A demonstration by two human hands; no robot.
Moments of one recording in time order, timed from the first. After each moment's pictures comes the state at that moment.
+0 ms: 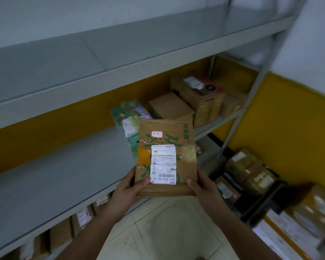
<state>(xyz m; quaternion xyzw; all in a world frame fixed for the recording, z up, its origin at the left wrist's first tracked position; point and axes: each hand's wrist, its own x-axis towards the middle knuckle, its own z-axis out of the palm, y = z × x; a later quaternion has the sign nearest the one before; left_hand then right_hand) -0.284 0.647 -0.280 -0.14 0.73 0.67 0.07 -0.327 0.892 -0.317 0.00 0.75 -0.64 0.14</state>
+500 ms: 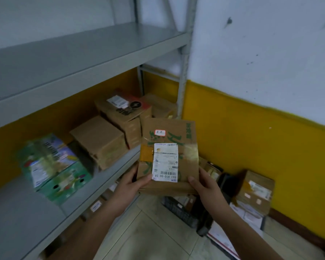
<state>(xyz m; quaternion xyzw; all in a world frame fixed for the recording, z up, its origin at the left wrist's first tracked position) -0.444 0.857 -0.277 0.02 0.73 0.66 0.18 -0.395 1.105 -0.293 0.12 0.73 -0.68 0.05</state>
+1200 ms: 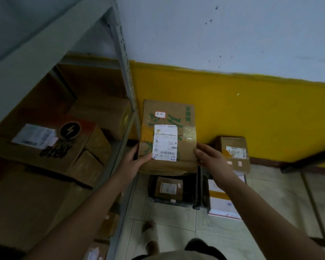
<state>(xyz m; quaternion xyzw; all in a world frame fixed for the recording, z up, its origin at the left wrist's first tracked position) -0.721 0.964 -0.330 0.11 0.71 0.58 0.38 -0.569 1.178 -0.332 0.38 0.62 -0.68 -0.06</state>
